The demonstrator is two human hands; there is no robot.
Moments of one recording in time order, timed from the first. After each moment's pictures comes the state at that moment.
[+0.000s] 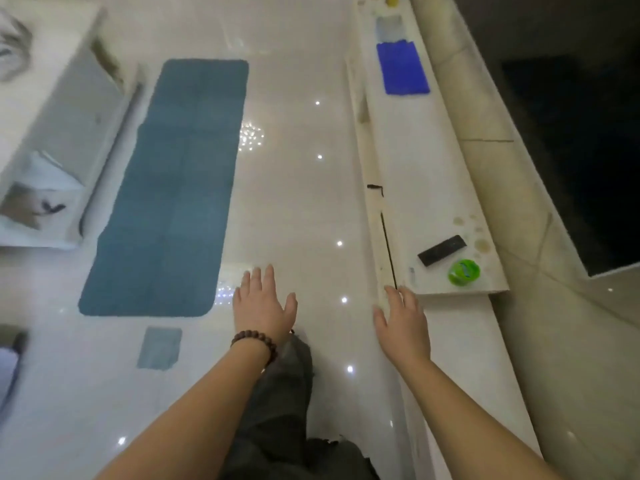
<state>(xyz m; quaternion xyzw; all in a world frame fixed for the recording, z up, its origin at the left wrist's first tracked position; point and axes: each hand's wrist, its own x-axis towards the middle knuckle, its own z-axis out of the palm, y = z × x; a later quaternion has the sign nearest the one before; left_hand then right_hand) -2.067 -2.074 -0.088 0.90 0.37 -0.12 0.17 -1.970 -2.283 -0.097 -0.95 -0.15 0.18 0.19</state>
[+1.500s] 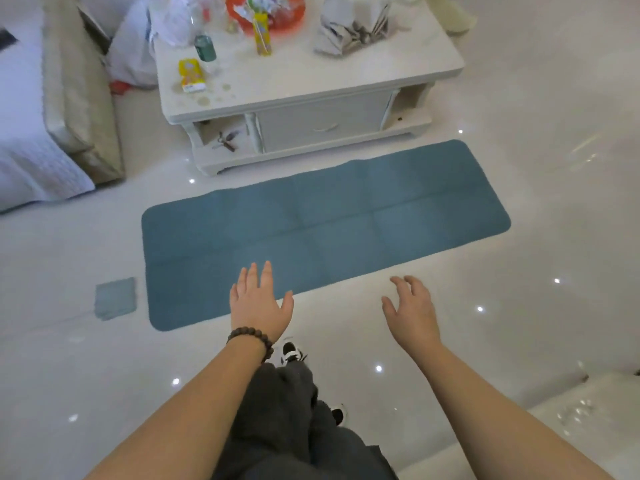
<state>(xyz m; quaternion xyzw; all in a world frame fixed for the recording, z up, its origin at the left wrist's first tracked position) -1.615 -1.525 -0.121 0.50 0.84 0.01 0.22 -1.364 -1.466 -0.117 -0.68 -0.69 0.24 0.02</state>
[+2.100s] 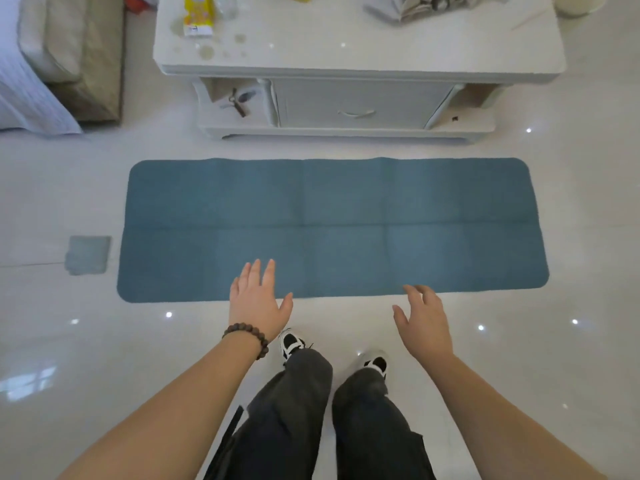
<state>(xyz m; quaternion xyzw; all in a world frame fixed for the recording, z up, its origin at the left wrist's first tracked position) -1.578 -1.341 -0.221 0.43 0.86 -0.03 0.26 -1.318 -1.222 -0.216 -0.60 -0.75 0.25 -0.10</state>
